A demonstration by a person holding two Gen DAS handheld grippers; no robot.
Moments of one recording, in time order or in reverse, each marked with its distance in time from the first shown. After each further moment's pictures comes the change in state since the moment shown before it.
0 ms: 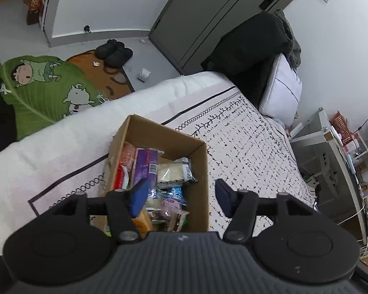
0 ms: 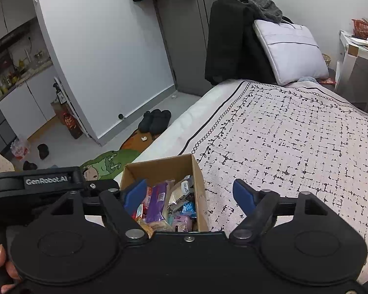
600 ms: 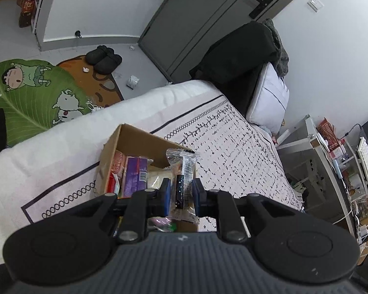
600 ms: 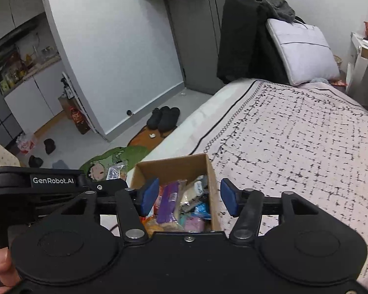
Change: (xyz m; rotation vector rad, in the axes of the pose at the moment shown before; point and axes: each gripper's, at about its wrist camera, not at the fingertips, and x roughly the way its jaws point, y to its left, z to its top) left arm -0.005 0.003 0.005 -0.002 -0.027 -0.081; right arm 0.009 0.016 0.004 -0.040 0.013 0.015
